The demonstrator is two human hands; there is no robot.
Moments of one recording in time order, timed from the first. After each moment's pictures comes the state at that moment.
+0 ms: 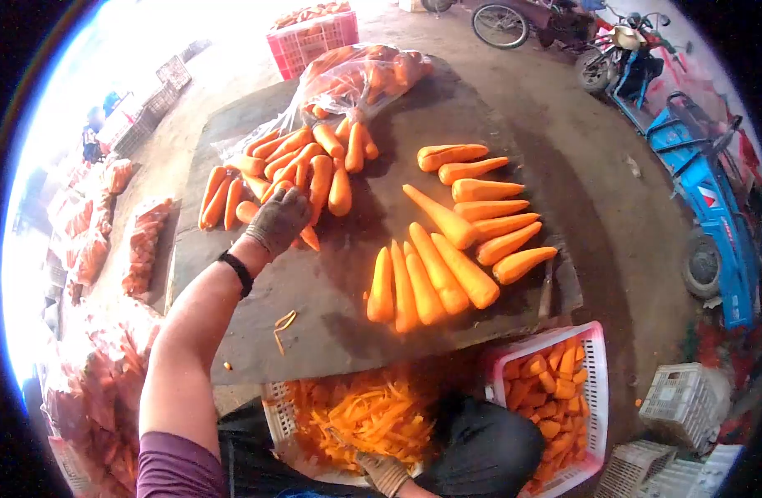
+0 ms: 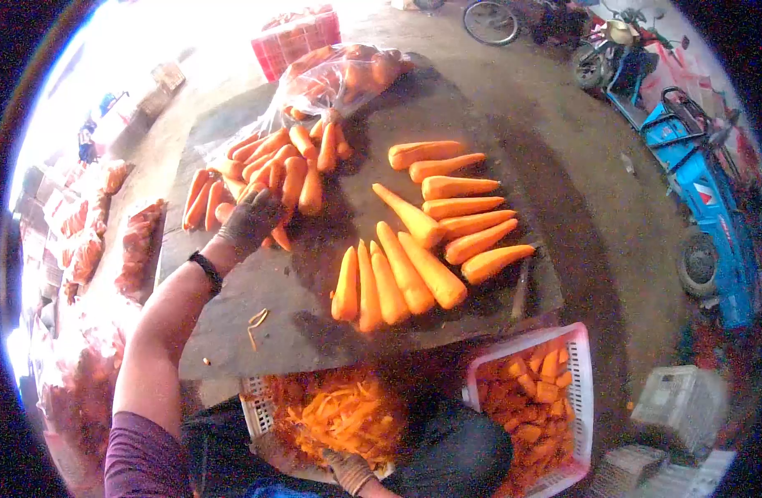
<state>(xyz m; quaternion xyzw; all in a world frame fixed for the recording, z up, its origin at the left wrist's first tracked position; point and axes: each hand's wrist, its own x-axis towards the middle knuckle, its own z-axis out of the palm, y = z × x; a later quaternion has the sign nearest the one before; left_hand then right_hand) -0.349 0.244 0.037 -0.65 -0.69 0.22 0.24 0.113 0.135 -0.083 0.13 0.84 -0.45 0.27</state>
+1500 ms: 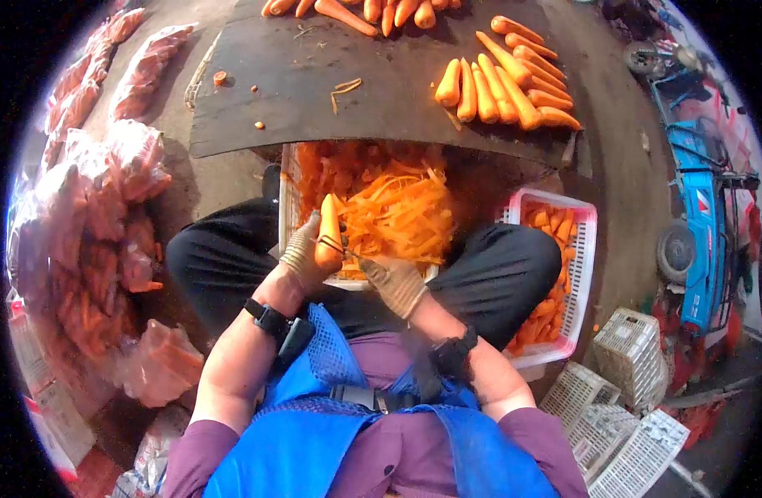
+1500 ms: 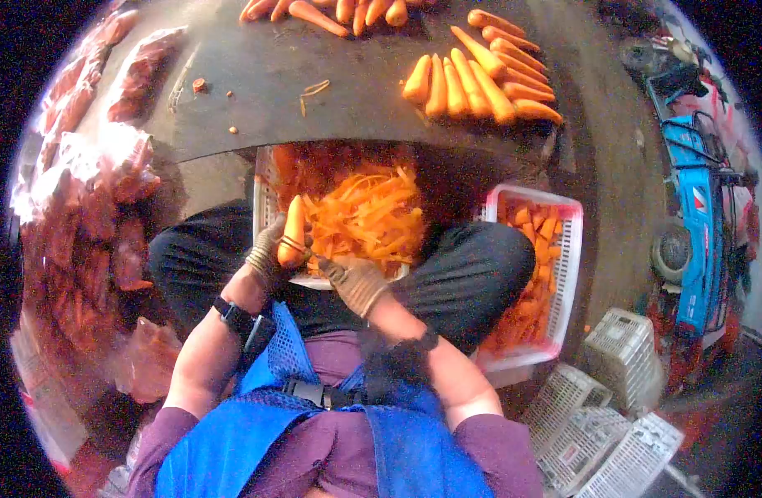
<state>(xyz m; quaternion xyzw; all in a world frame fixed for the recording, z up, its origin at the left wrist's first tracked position) 0.002 -0.041 -0.030 -0.31 0.31 0.77 0.47 0.129 0.095 -0.021 0.15 0.84 -0.50 0.10</state>
